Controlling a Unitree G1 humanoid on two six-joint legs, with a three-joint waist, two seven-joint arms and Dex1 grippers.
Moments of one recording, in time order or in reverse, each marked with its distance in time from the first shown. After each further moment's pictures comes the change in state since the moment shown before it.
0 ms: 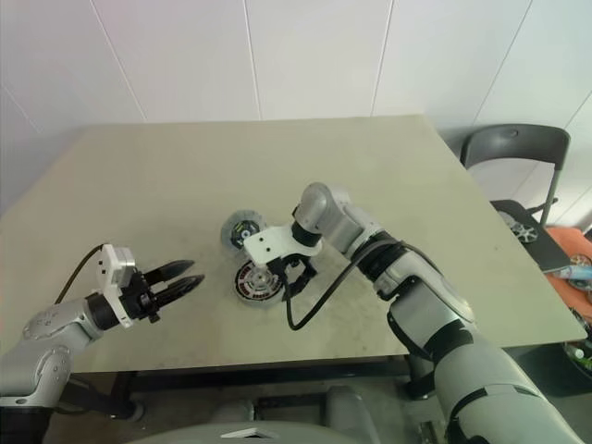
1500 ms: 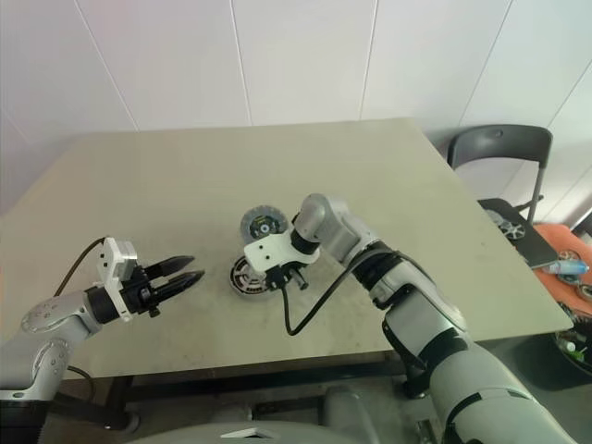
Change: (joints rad) left arm -0.013 0.023 -0.002 -0.020 0.003 0.043 0.020; right arm 0.057 0.050 -0.043 0.025 -0.049 -0.023 -0.032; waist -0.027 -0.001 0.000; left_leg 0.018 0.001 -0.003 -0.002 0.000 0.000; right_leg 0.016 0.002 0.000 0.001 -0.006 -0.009
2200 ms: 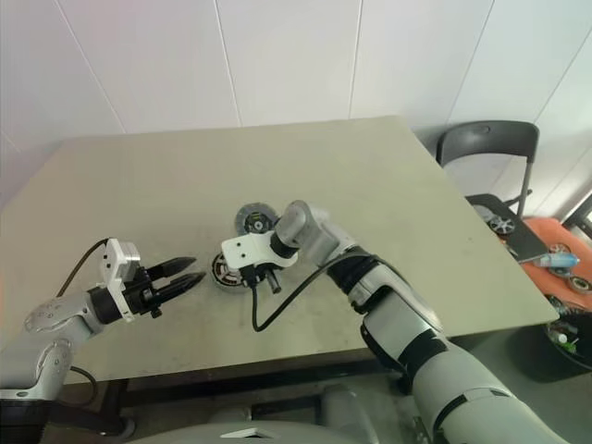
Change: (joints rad) left arm -0.004 -0.007 -0.011 0.025 0.017 -0.020 -0.008; right arm -0.009 0.112 -0.012 0.089 -0.009 0.037 -0.132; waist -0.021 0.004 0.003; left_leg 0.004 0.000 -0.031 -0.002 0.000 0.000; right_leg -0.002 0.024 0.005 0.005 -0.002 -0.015
